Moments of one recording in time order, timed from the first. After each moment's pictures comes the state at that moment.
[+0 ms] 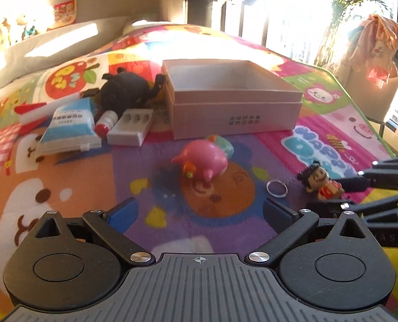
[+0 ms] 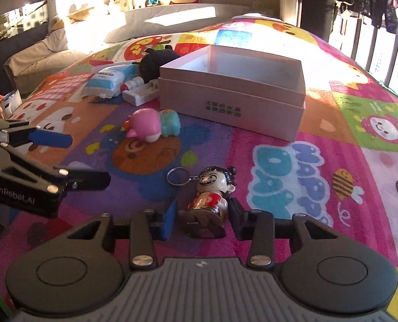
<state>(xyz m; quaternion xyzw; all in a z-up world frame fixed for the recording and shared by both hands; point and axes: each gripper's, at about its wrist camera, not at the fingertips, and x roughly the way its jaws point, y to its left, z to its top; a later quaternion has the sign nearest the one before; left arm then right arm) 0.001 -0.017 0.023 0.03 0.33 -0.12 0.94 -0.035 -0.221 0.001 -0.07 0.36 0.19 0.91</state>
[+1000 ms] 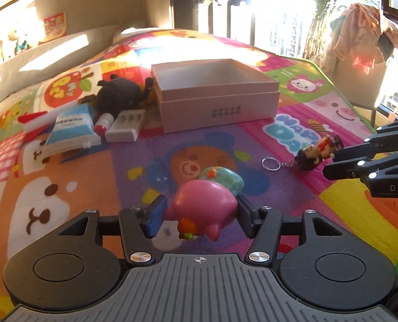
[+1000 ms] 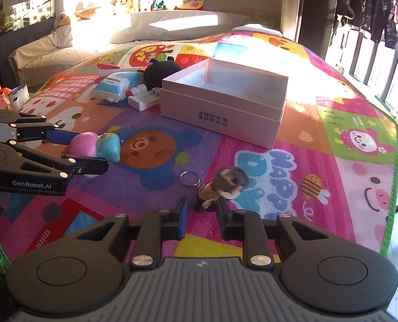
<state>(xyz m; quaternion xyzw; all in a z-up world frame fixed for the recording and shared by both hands) -0.042 -0.019 0.025 0.05 0.33 -0.14 0.93 -0.068 -0.236 0.034 -0.10 0.35 0.19 0.91</state>
